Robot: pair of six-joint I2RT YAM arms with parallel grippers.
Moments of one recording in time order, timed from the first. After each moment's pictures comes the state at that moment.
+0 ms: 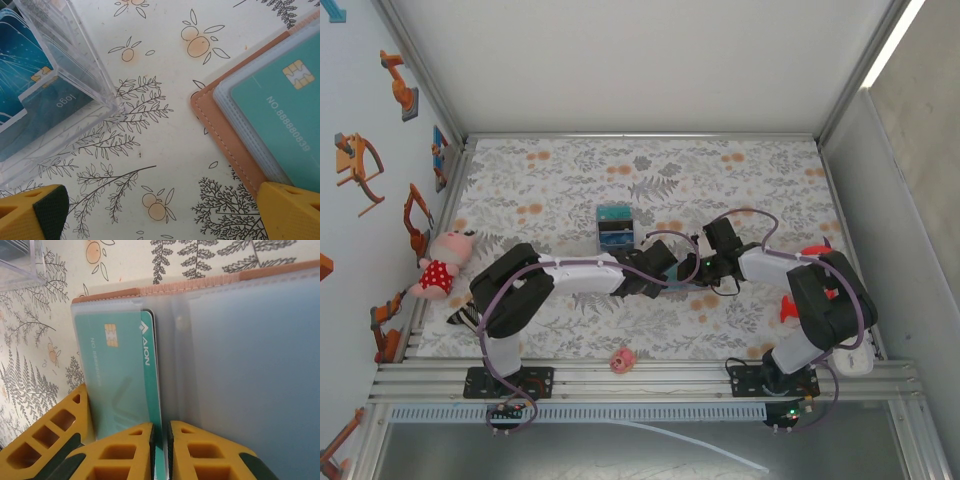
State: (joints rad) left arm -1.08 1.87 1.11 -0.43 -0.49 -0.37; right arm 0.45 1.58 0.68 -0.20 -0.51 0.57
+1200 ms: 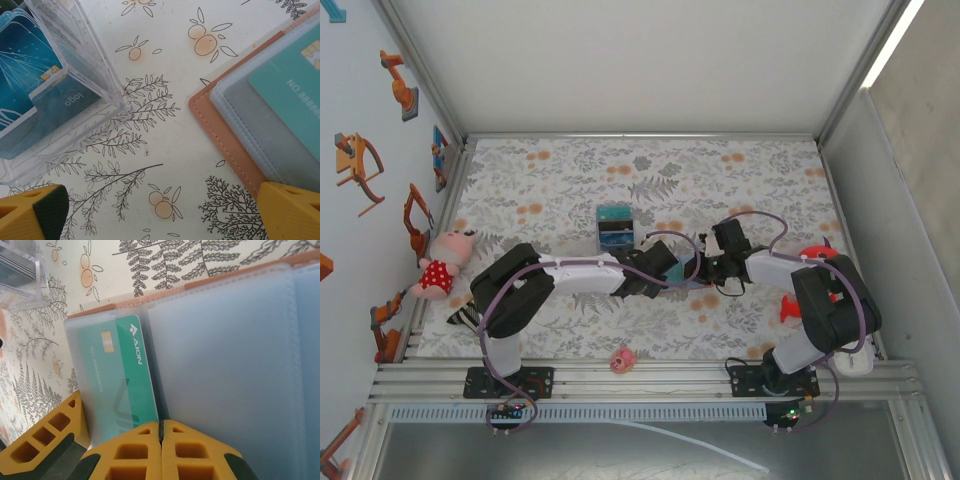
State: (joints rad) left arm -1.09 1.87 1.12 -0.44 -0.52 -0.37; right arm 0.39 1.55 0.64 -0.15 -0.53 0.58
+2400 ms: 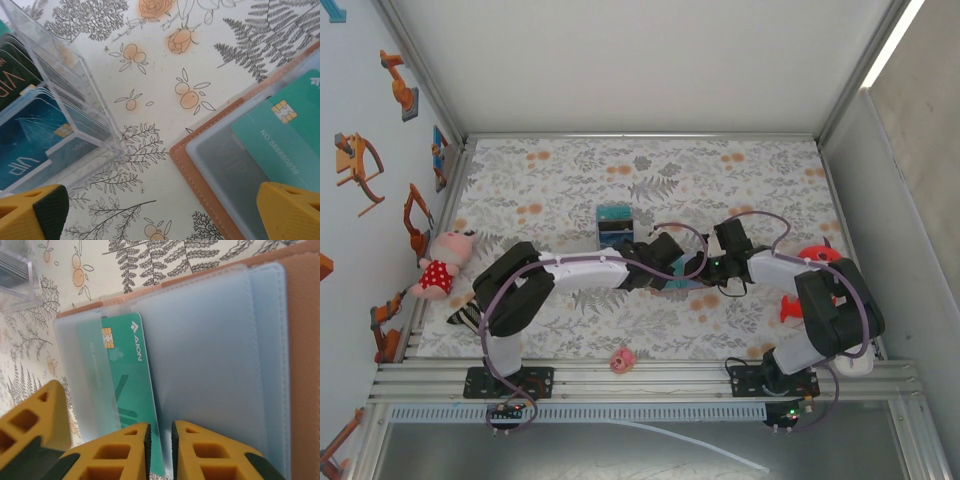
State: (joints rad) left arm -1.08 1.89 1.20 -0.43 -0.52 -0.31; right arm 0.39 1.52 0.64 -0.18 -0.51 0.59
